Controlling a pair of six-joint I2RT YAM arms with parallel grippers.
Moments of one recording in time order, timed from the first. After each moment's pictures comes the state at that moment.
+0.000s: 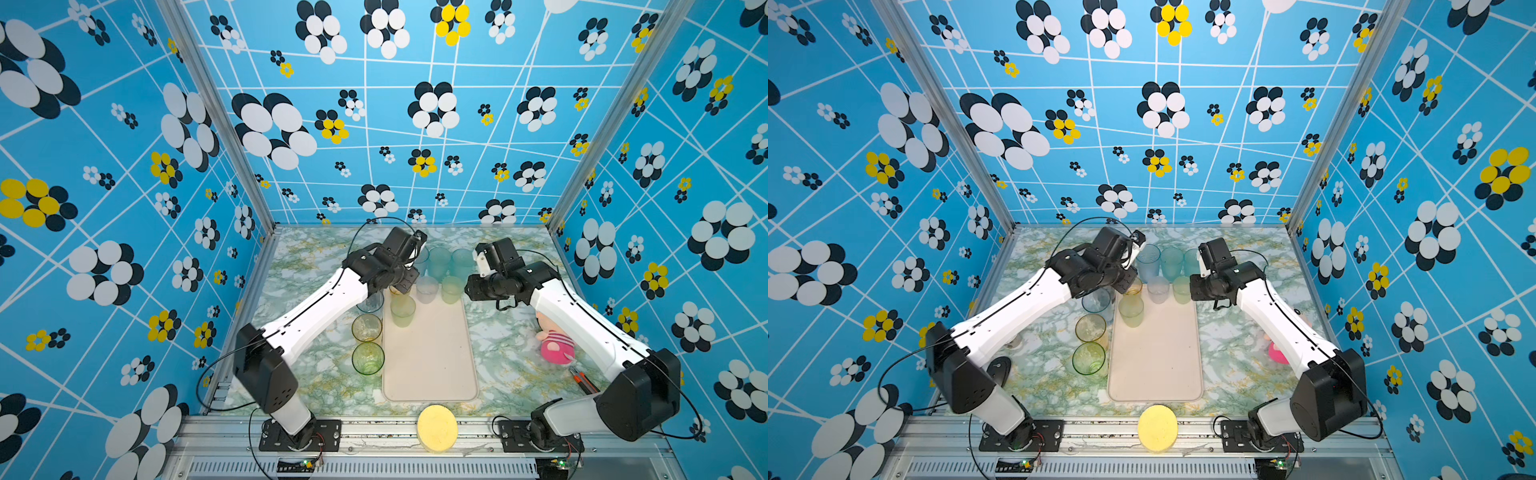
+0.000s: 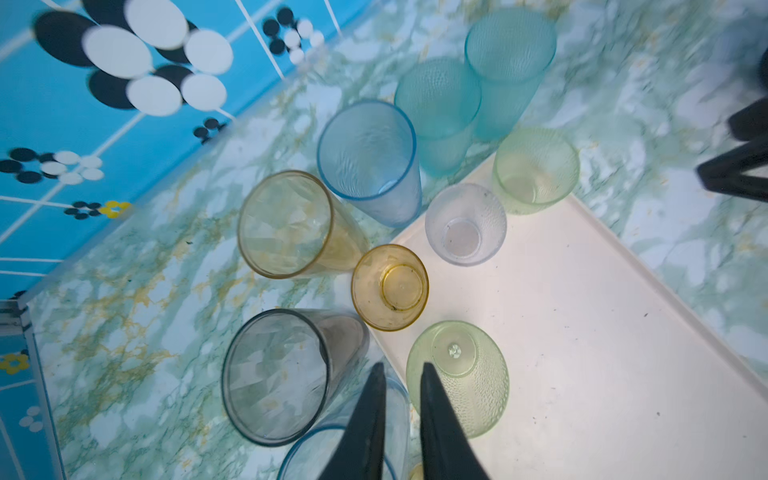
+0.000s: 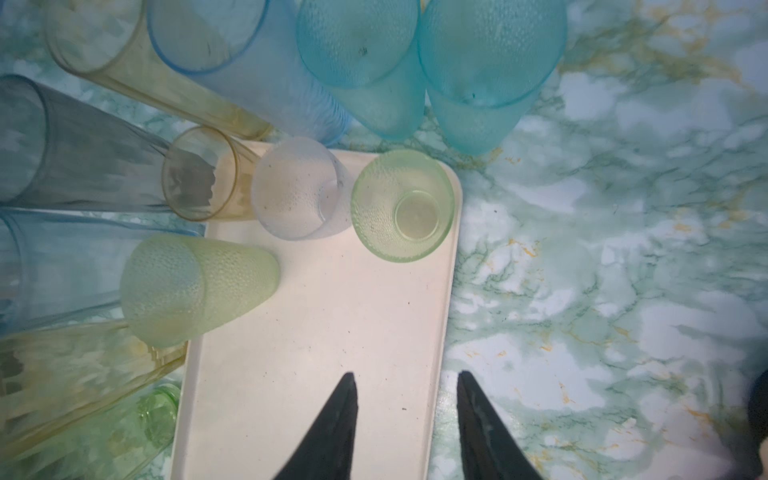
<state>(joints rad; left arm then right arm) -0.71 1.56 1.56 -0.77 -0.16 0.05 0.42 1.44 1.30 -0.84 0.00 0.28</state>
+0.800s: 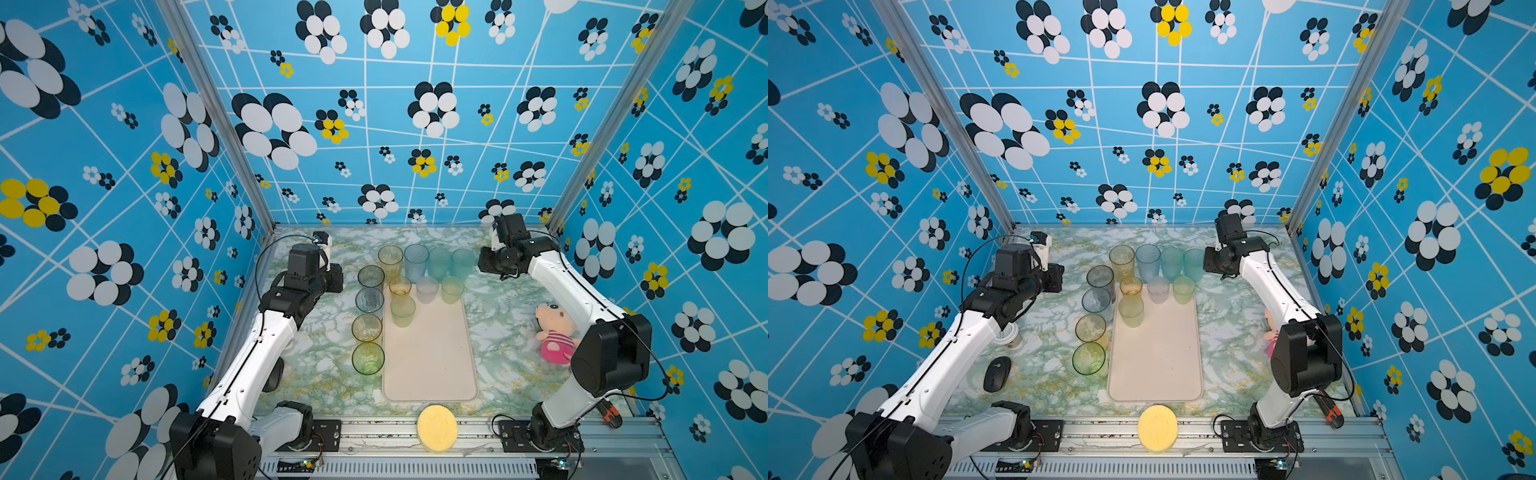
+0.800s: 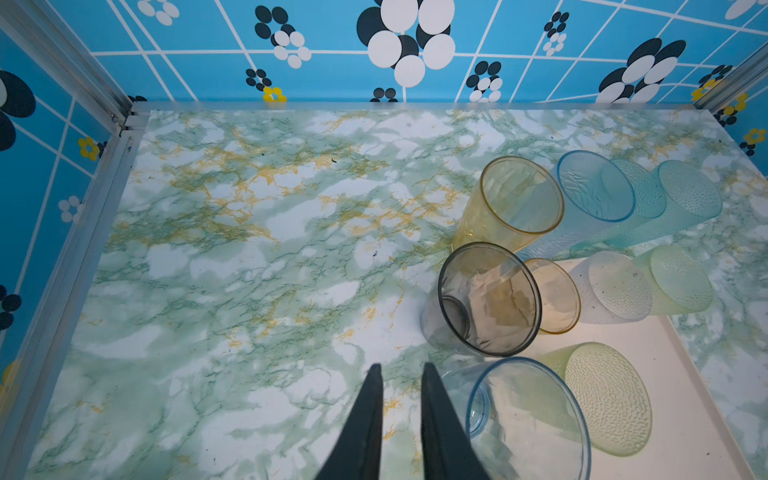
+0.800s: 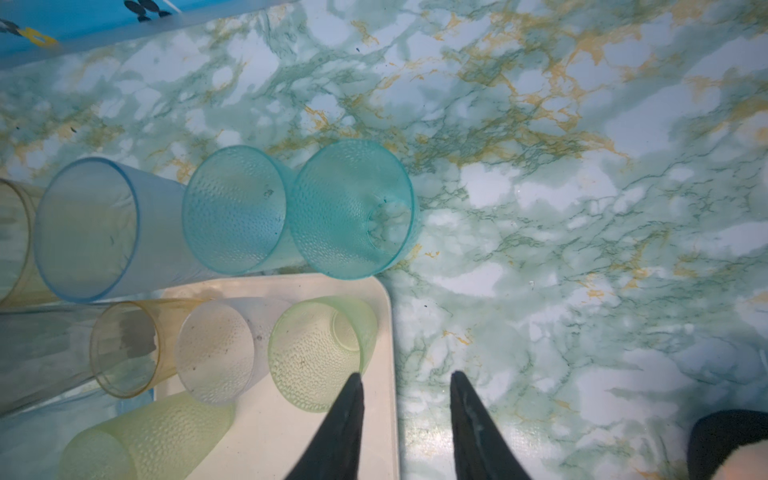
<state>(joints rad) -0.19 1.16 1.05 -0.47 0.05 -0.14 0.22 1.68 1.50 -0.81 0.00 0.31</state>
